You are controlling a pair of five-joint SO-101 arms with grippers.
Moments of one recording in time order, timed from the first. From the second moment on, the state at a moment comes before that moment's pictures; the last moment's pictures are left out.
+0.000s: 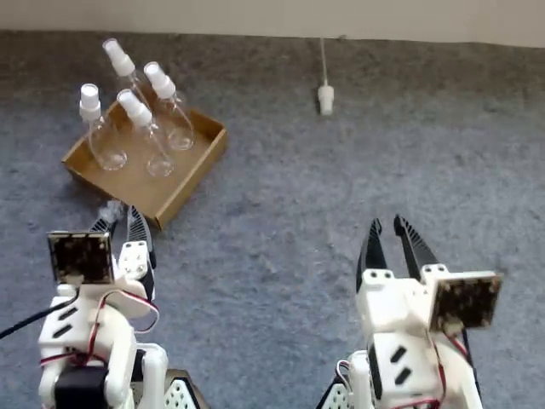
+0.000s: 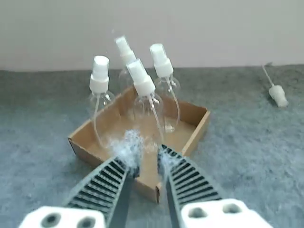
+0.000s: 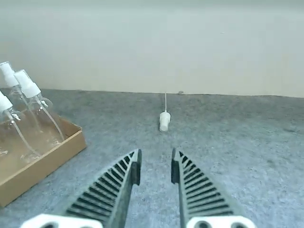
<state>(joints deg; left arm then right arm) -7.8 -104.1 66.2 64.8 2.2 -6.2 -105.3 53.7 69.2 0.2</state>
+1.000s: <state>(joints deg) -12.9 -104.1 95.9 76.5 2.2 6.3 -104.7 95.5 67.6 0.2</state>
